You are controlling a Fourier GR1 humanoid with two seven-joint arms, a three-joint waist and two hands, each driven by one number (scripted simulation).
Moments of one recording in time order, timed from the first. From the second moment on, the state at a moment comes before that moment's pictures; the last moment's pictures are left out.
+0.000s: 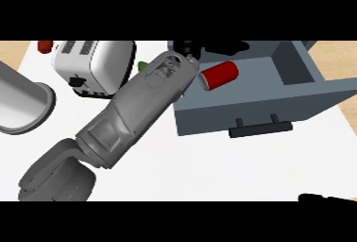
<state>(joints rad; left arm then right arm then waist) -1.42 0.00 -0.59 -0.38 0.63 0.78 -0.09 0.09 -0.15 -0.21 -2.22 0.13 0.21 0.07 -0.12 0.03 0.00</state>
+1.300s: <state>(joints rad) -1.43 0.04 -0.59 -0.50 0.65 0.83 -0.04 -0.09 -0.22 0.11 -1.79 1.00 -0.03 -0.01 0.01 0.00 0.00</state>
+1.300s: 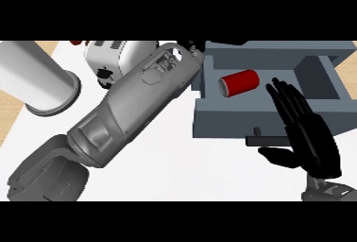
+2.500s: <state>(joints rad) -1.19 0.40 -0.62 -1.01 0.54 0.79 0.26 -0.57 -0.15 -0.07 -0.89 1.17 -0.54 -0.13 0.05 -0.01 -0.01</state>
